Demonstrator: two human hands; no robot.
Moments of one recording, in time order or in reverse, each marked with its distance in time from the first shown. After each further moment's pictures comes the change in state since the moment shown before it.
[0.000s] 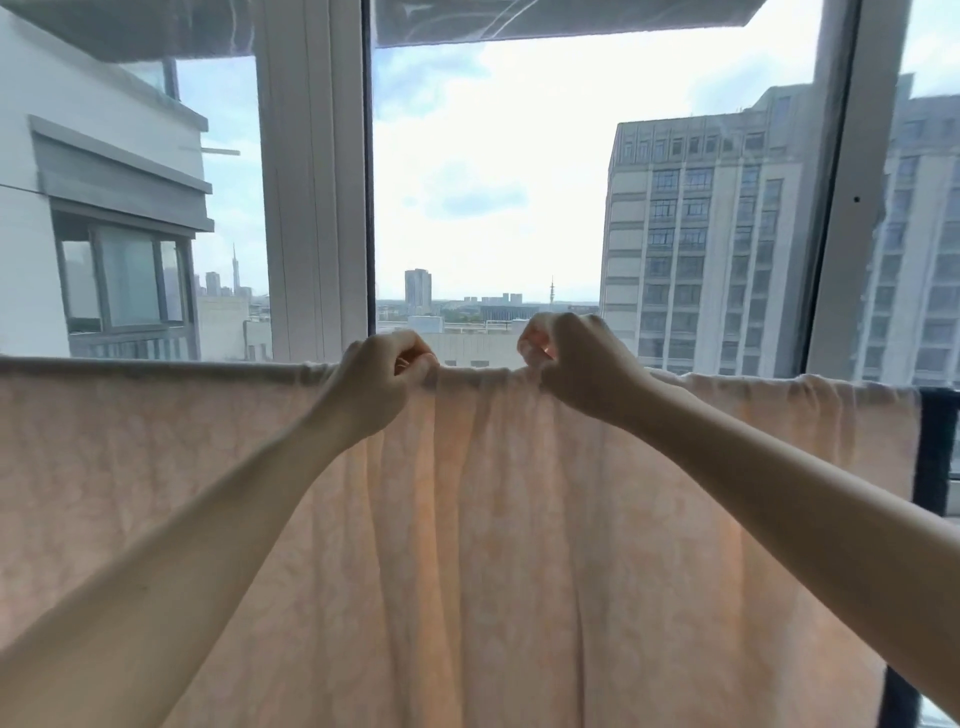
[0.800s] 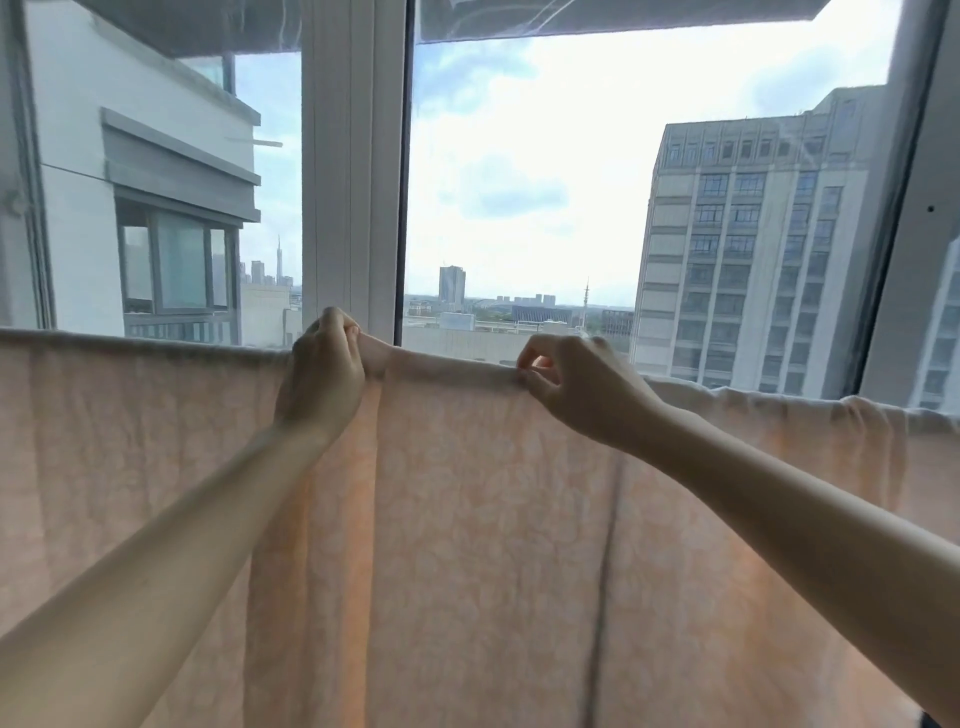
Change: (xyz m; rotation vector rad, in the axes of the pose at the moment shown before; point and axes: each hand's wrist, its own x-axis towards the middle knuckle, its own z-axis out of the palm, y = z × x) left_hand -0.007 -0.042 -0.011 0.190 0.421 -0.220; right_hand 0.000 0.000 0.017 0.030 -0.074 -0.107
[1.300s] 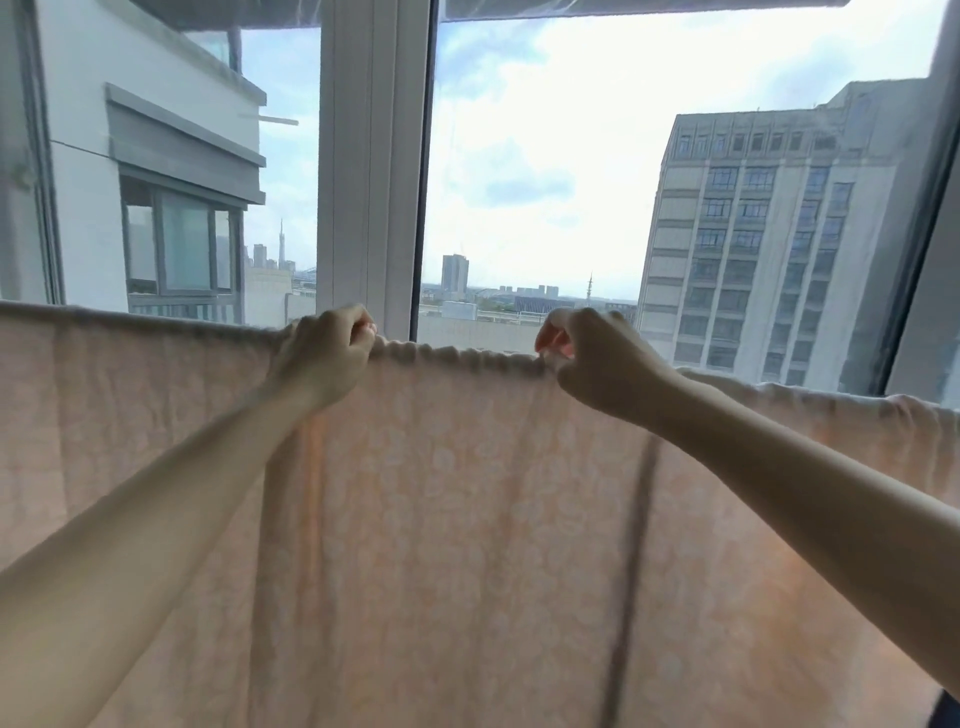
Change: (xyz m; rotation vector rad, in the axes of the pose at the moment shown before) left_hand 0.018 -0.031 -0.019 0.110 -0.248 0.022; right_hand 0.020 -0.015 0.005 -0.016 -0.030 0.057
